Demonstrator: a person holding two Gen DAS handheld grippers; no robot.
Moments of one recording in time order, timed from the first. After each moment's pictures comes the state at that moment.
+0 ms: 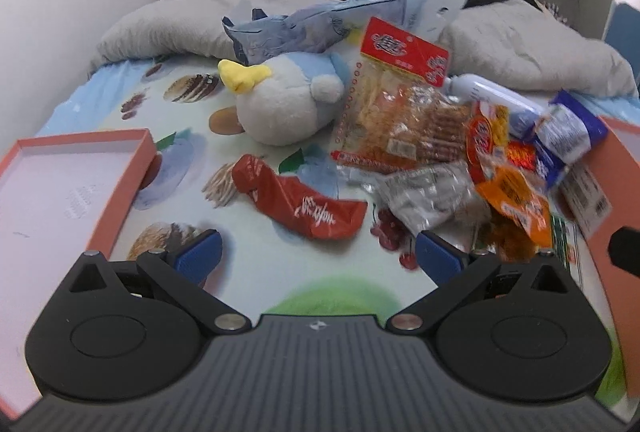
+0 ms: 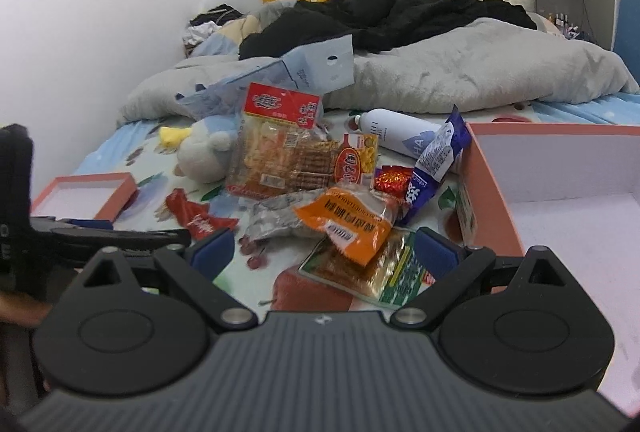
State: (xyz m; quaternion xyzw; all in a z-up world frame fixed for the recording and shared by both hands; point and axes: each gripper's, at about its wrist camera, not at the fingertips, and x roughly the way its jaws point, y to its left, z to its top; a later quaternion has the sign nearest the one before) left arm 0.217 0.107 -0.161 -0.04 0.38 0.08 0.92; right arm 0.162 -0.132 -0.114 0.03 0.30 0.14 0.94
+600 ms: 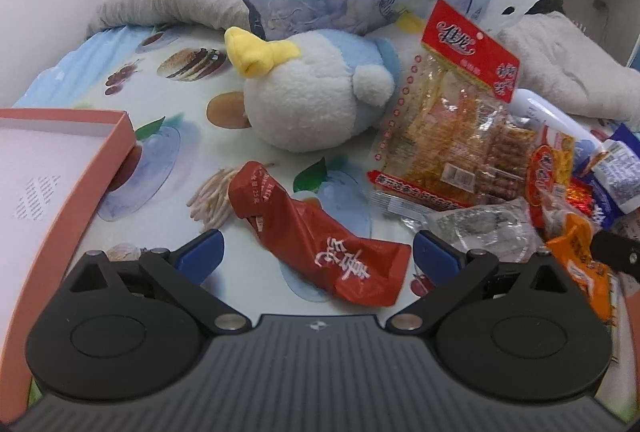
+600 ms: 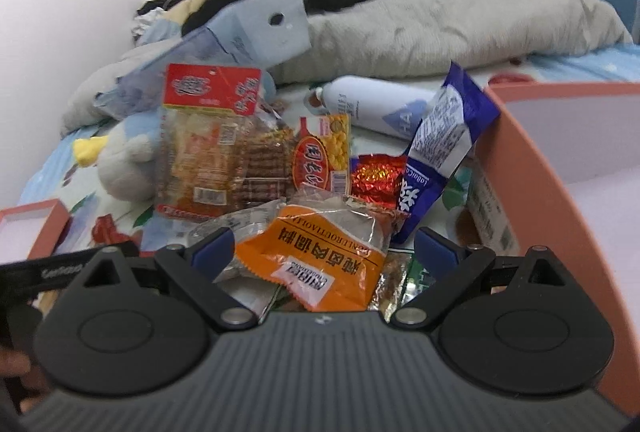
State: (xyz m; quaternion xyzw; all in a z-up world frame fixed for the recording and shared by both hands) left arm 0.283 0.142 -0.205 -0.08 0.39 0.10 0.91; right arm 0.258 -0.119 -0.166 0.07 0.36 0.08 0.93
